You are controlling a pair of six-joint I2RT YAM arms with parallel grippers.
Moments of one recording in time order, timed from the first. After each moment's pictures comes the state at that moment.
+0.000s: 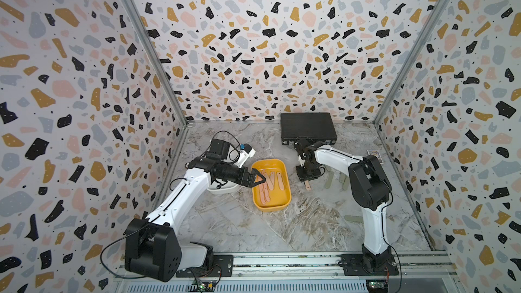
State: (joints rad) left arm -0.24 1.32 1.04 -0.78 0.80 0.07; right arm 0.56 2.09 1.55 -0.93 -0.01 0.29
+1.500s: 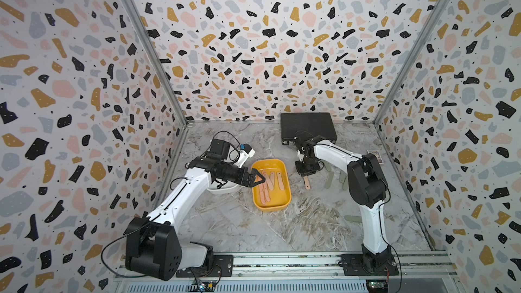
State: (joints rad) left arm -0.22 1.33 1.04 -0.78 0.78 0.07; right arm 0.55 2.12 1.70 -1.02 -0.01 0.25
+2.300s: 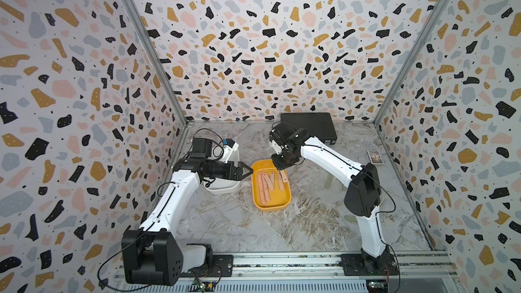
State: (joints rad) left arm -0.05 1.28 1.04 -0.78 0.80 0.07; right arm 0.78 2.12 2.01 -1.13 -0.06 0.26
